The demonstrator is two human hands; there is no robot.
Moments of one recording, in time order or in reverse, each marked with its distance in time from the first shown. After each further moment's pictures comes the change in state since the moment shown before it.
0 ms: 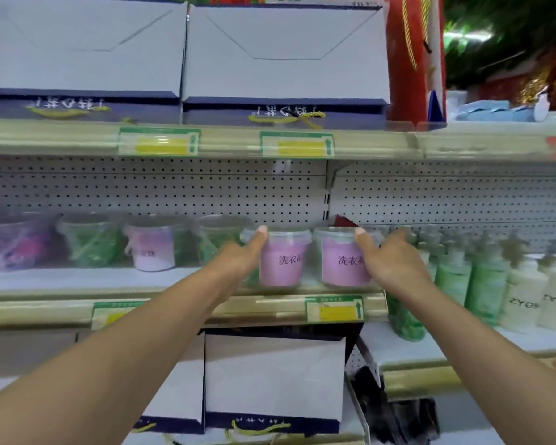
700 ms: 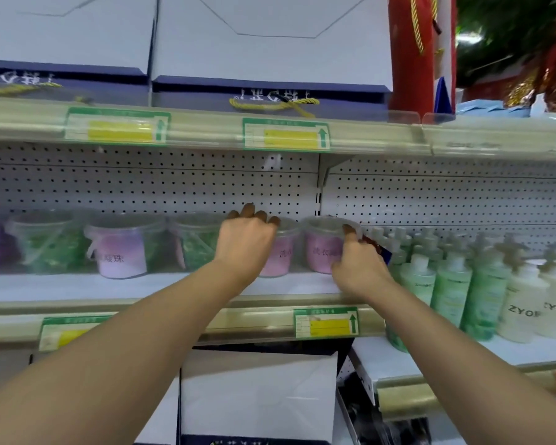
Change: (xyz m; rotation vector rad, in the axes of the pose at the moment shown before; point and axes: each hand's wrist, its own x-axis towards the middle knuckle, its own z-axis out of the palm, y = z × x) left_hand 0.059 0.019 0.030 1.259 0.503 0.958; right_hand 0.044 -0.001 0.047 -0.247 -0.112 -0.288
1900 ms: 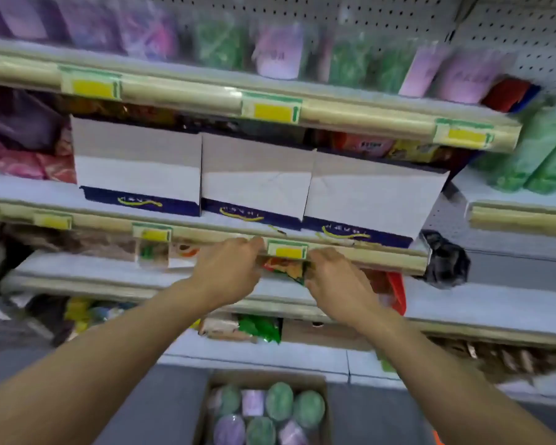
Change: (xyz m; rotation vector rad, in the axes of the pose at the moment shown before) left_hand -0.383 -0.061 -0.042 -0.429 -0.772 -0.275; right_hand -0.308 -0.096 0.162 -0.129 -0.471 -0.389
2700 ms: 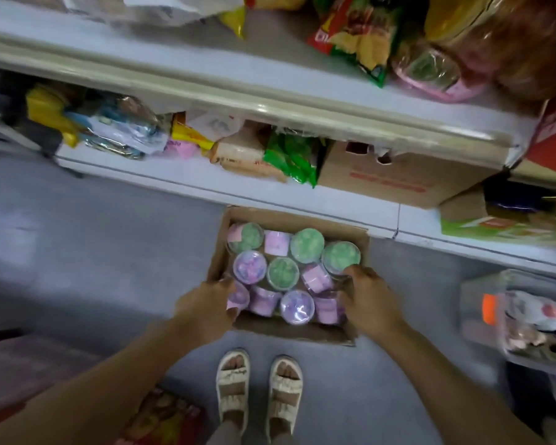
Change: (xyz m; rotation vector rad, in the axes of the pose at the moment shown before) left_hand -0.161 -0.060 0.415 -0.239 -0.740 -0.404; right_hand -0.102 0.081 0.395 0.186 -0.543 0.338
